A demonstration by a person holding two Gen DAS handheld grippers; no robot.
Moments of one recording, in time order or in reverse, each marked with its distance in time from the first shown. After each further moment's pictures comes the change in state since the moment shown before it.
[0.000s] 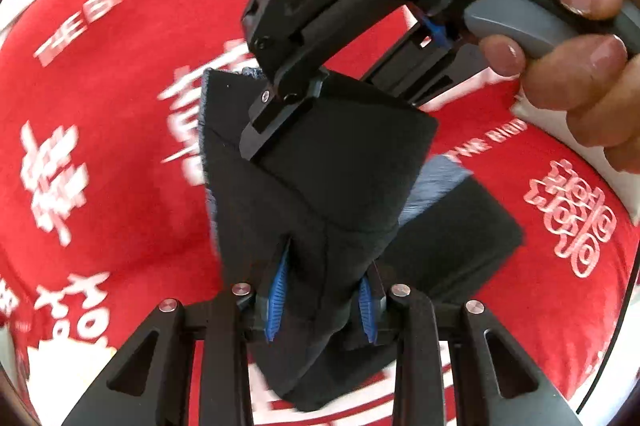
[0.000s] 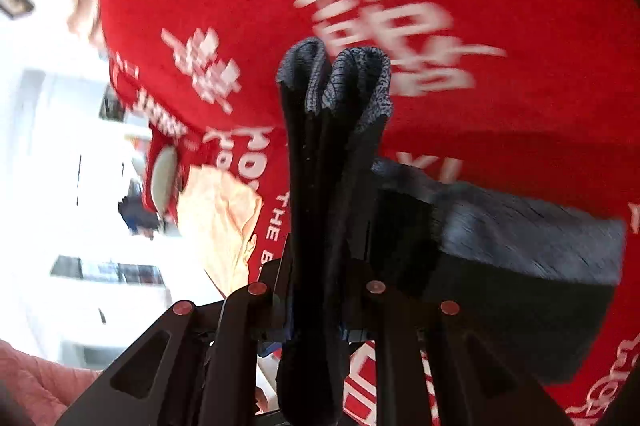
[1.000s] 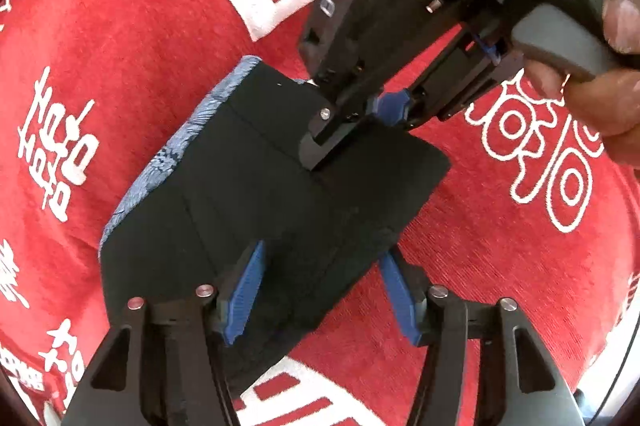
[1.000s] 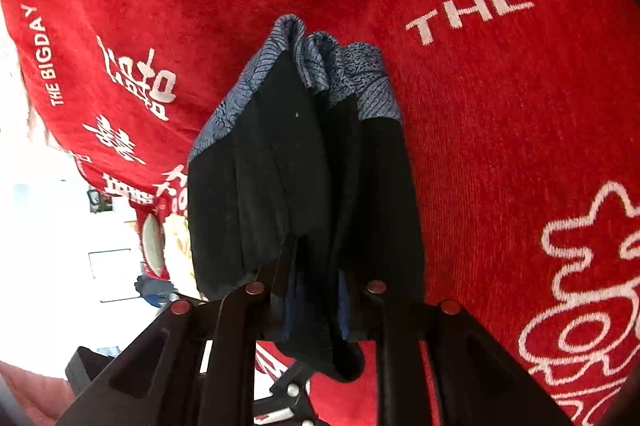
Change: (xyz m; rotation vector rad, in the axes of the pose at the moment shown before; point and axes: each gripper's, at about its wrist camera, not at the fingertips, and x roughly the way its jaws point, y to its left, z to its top) left arm 0.071 -0.153 -0.018 0.274 0.187 -0.069; right arm -0.041 -0.215 -0.105 0.343 -0.086 -0.010
